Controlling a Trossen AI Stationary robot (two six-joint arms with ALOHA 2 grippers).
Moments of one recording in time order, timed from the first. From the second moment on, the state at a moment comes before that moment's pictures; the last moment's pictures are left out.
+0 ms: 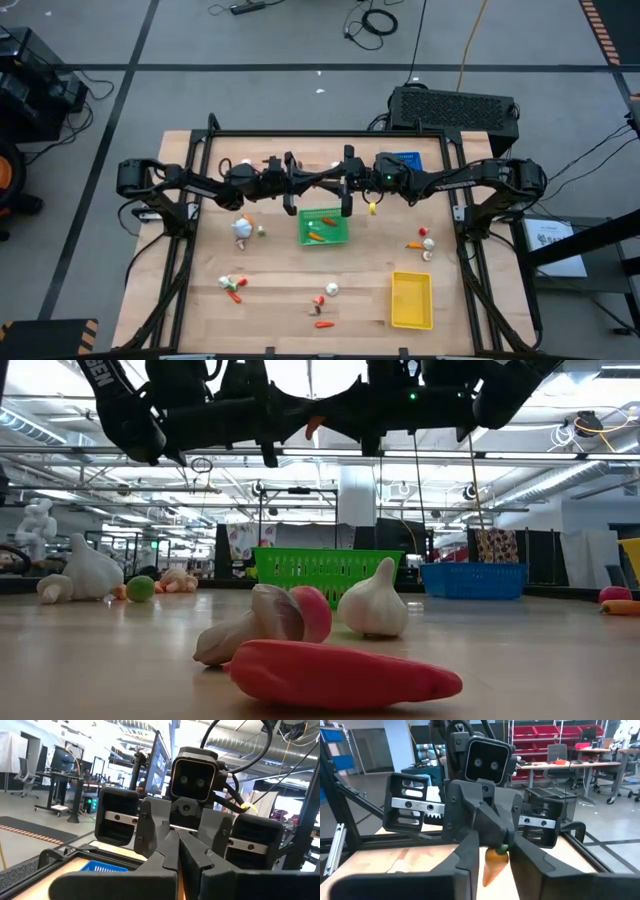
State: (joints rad) left arm 0.19 1.59 0.59 1.29 0.10 -0.26; right arm -0.18 1.56 0.84 0.72 -0.13 0.07
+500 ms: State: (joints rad) left arm 0.19 1.59 0.59 1.29 0.10 -0.23; right arm -0.18 1.55 0.85 0.66 -0.13 0.07
